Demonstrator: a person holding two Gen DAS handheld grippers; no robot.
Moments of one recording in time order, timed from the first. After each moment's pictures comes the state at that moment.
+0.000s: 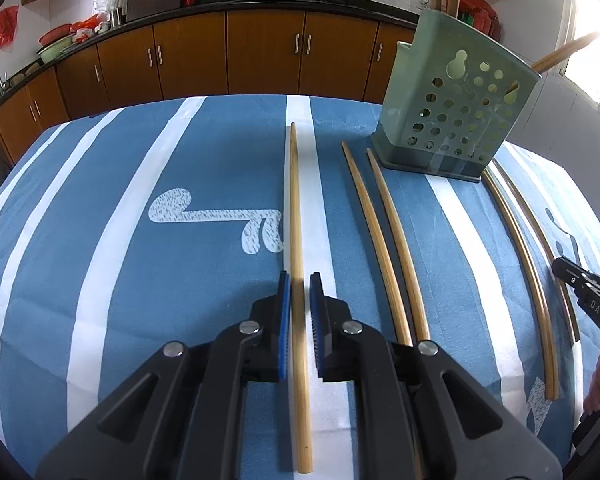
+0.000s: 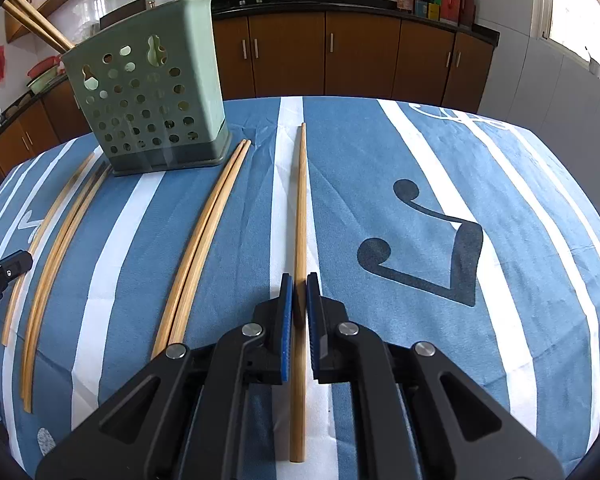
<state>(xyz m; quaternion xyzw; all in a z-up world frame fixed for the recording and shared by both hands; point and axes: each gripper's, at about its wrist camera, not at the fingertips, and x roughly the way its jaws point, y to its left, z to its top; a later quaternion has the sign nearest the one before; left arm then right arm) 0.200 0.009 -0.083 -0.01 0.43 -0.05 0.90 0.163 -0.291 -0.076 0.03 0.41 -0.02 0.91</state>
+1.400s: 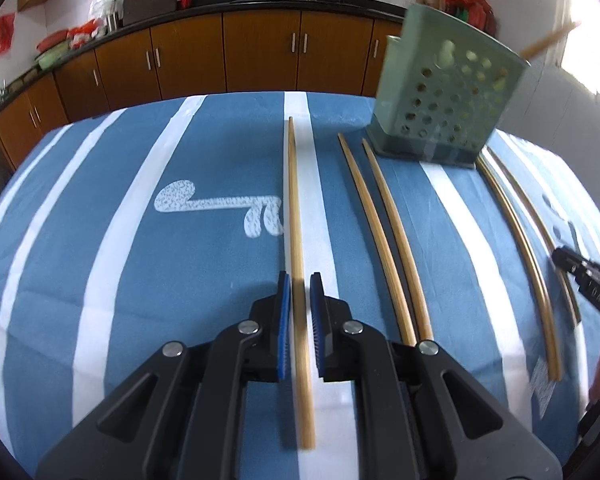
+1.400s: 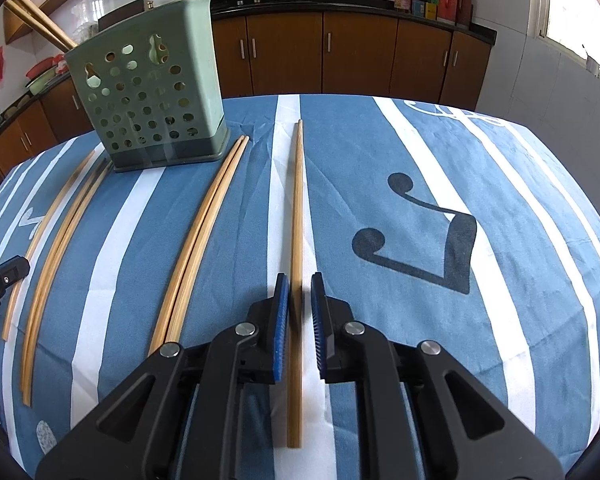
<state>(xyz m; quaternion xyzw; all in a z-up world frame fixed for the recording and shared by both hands) 0.183 0.008 -0.082 0.00 0.43 -0.05 0.90 0.153 -0.290 -0.078 0.03 0.41 -0.03 0.91</state>
